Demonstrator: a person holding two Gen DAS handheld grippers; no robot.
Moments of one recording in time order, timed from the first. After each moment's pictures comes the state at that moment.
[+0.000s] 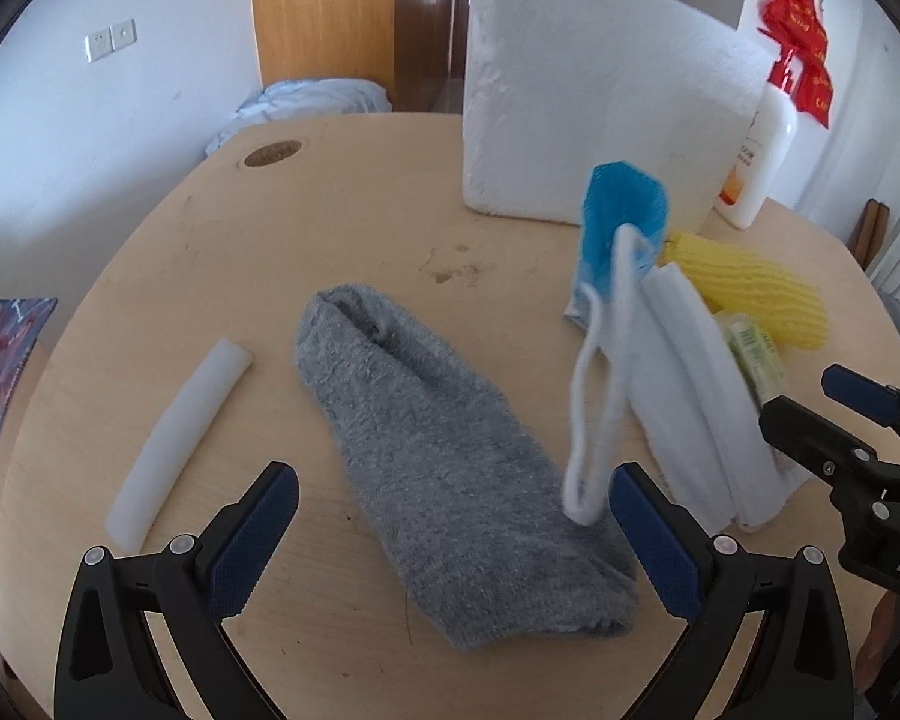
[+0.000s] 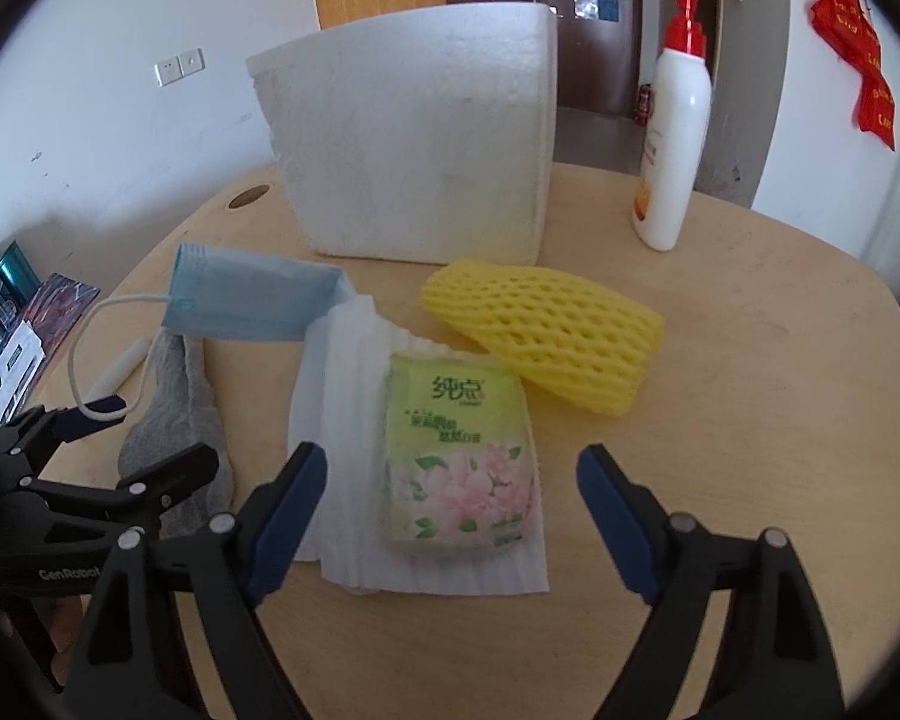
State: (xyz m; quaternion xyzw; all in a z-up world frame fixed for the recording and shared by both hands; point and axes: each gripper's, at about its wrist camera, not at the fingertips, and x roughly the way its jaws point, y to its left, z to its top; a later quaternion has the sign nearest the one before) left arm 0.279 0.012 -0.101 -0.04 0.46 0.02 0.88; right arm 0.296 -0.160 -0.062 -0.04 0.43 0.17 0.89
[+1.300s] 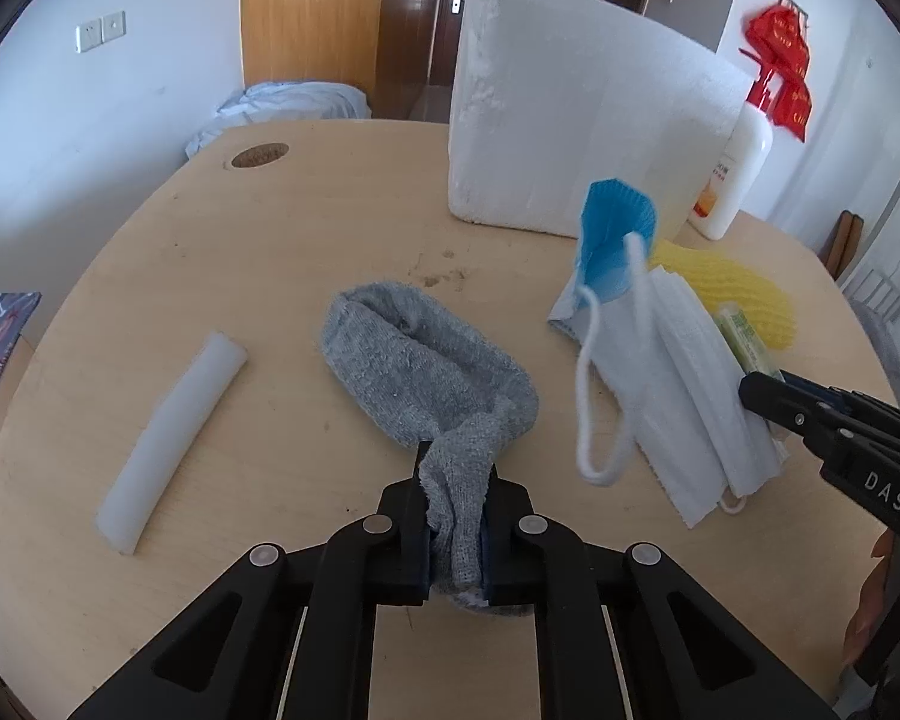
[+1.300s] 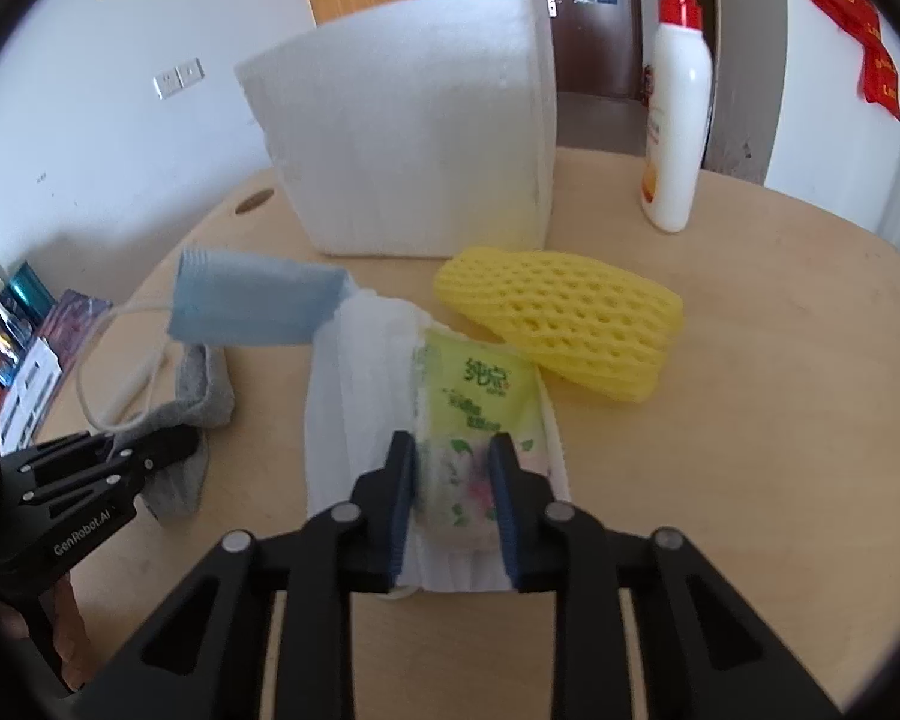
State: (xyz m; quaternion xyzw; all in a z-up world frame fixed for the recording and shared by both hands) left arm 0.272 0.021 -0.099 -0.06 0.45 -0.02 0.89; right arm 0.297 -0.165 -0.064 0.00 0.44 0.18 0.88
